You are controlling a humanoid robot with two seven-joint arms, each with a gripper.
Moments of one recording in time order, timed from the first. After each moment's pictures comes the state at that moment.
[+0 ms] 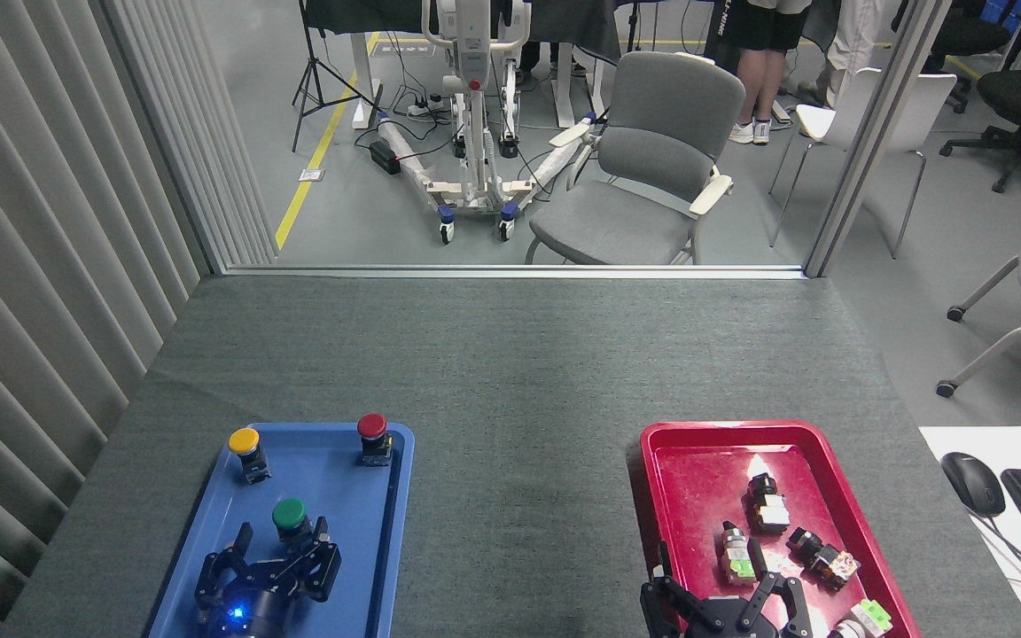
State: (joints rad) left arm -0.14 0.04 0.06 -1.05 -1.43 -0.05 0.23; right arm 0.24 0.13 0.04 -1.65 1.68 0.03 -0.11
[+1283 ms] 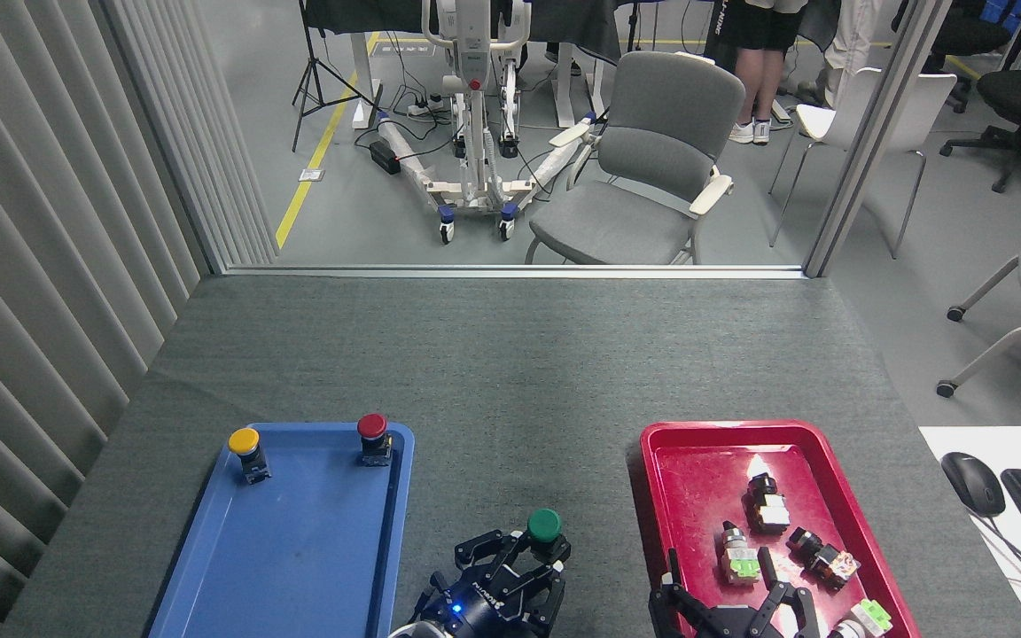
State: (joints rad) left arm -0.28 -0.10 -0.44 -0.92 -1.51 -0.34 0.28; right arm 0.26 0.12 0.05 -1.65 1.68 0.06 -0.12
